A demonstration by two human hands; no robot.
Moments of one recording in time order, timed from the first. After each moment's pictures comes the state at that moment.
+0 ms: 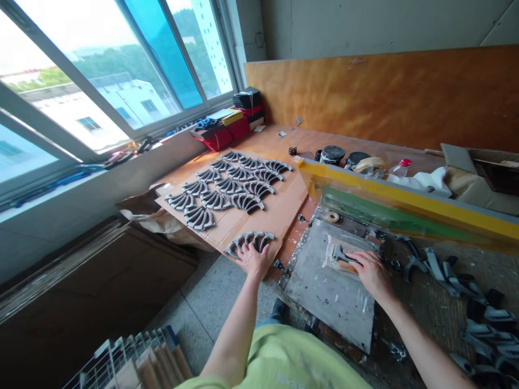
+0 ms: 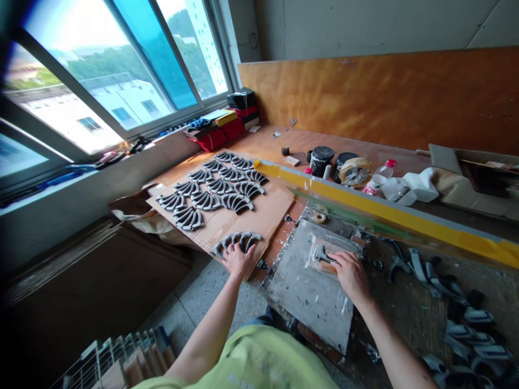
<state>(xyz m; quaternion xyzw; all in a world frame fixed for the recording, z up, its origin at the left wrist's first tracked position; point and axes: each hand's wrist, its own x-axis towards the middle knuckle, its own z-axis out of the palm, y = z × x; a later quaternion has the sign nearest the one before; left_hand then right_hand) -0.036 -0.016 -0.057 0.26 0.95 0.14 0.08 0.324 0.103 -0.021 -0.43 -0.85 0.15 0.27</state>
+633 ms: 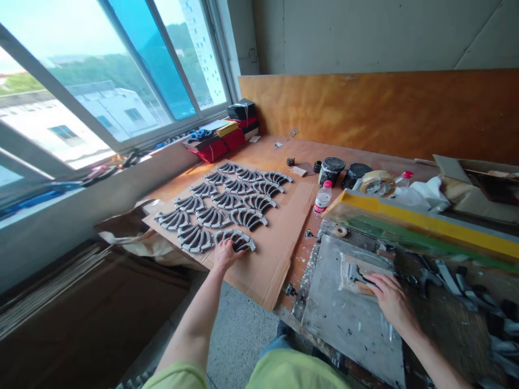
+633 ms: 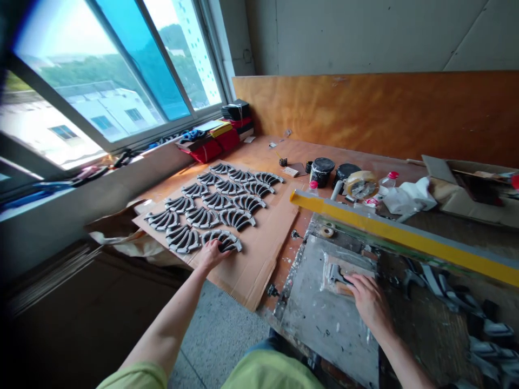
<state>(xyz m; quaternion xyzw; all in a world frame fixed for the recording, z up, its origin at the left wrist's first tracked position) -0.237 0.011 -0.052 0.48 0.87 0.09 0.09 0.323 0.091 -0.041 -0.45 -0.86 0.07 0.24</state>
